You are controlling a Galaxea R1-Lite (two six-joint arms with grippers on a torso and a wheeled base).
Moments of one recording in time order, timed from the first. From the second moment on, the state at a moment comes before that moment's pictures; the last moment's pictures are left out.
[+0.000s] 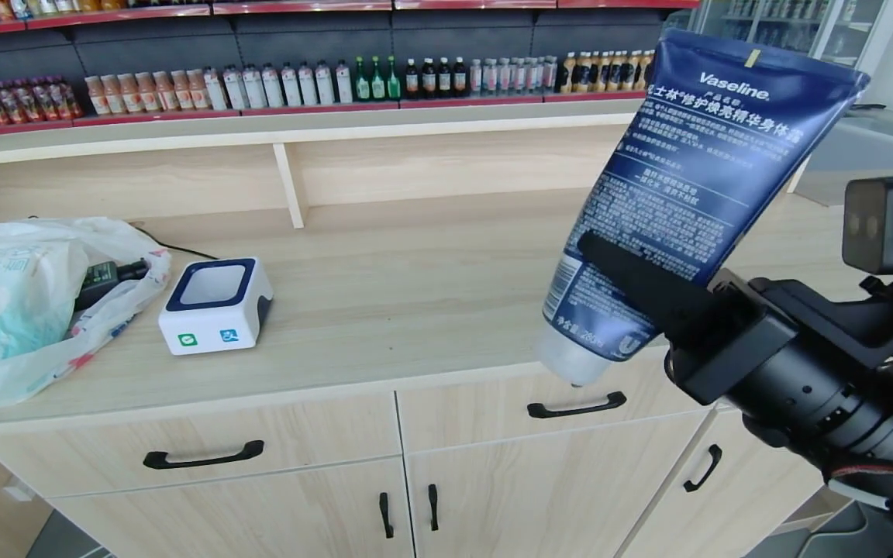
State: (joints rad) left arm 0.00 0.00 0.00 0.00 0.00 -0.01; right arm 0.72 1.58 -0.47 -1.57 0.19 0.37
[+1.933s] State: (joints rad) left arm 0.00 0.00 0.00 0.00 0.00 0.01; right arm 0.91 1.39 -0.39 -1.57 0.20 0.67
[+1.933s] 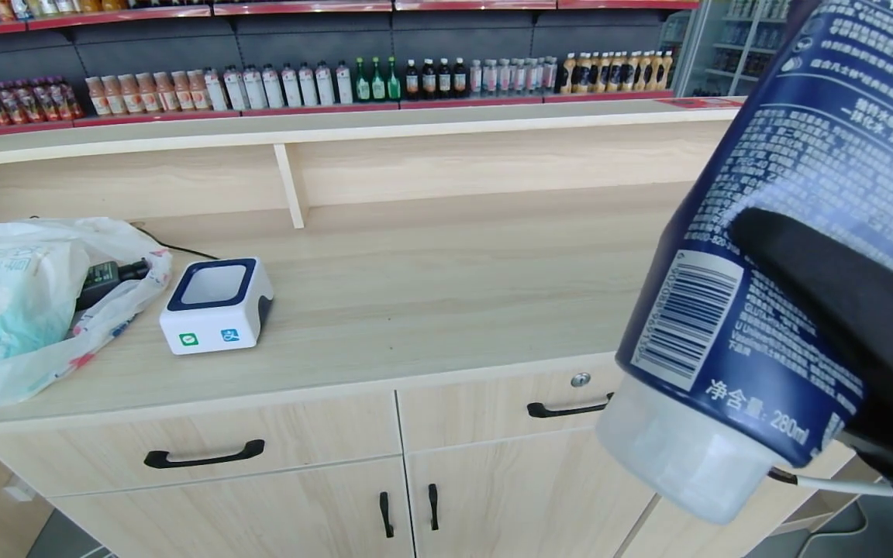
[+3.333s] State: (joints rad) left arm 0.00 0.00 0.00 0.00 0.00 0.00; right arm 0.27 1.67 -0.55 -1.57 -0.04 0.06
